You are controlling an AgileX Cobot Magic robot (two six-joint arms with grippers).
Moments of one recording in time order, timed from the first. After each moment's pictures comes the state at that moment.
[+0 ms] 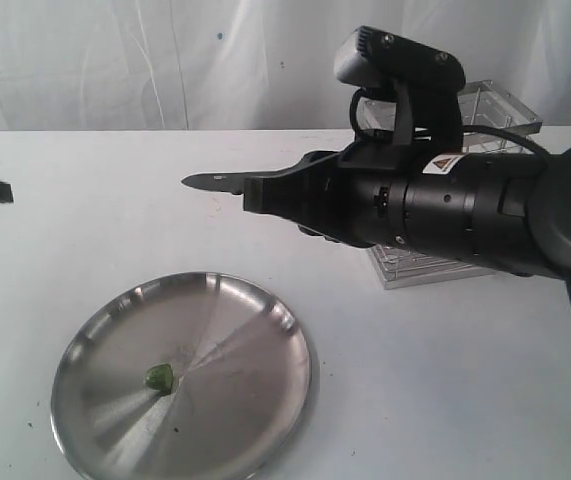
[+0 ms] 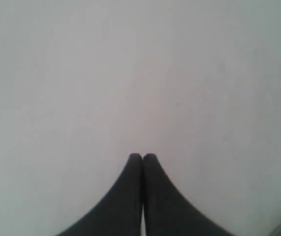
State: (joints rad) left arm 0.23 1.58 -0.85 -0.92 0.28 0.70; right arm 0.74 1.30 -0.80 0.79 0.00 -0.36
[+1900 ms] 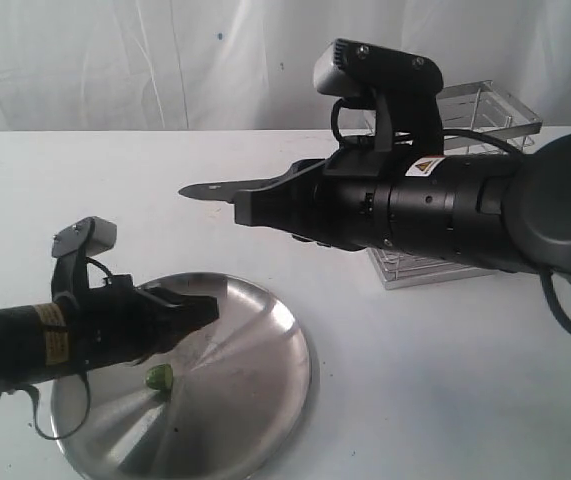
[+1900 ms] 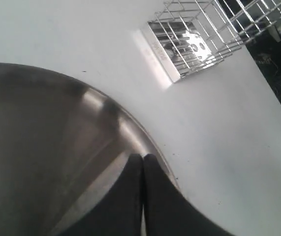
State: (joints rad) left arm -0.36 1.65 -0.45 0.64 -0.79 -1.03; right arm 0.74 1.34 -0.82 0.78 0.01 -0.41
